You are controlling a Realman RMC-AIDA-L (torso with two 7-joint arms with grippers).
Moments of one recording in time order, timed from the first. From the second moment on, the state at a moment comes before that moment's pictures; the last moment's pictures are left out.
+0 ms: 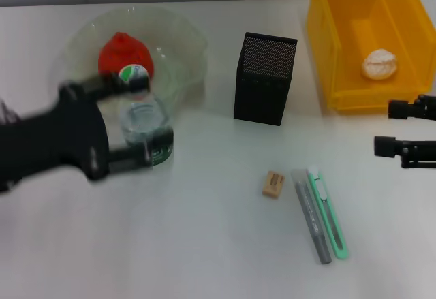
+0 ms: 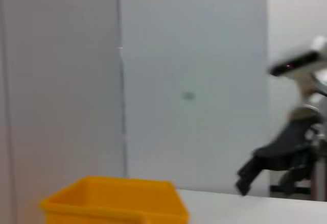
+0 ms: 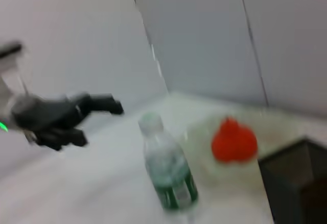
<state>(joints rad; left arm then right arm) -0.06 -2.07 1.20 1.20 1.43 1.57 -1.29 0.14 2.08 -0.87 -1.40 -1.81 -1.78 1.89</state>
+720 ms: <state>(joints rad) -0.17 -2.07 1.21 0.75 1.44 1.67 -1.01 0.44 2.09 -1.65 -1.60 -2.71 -1.56 2.84</state>
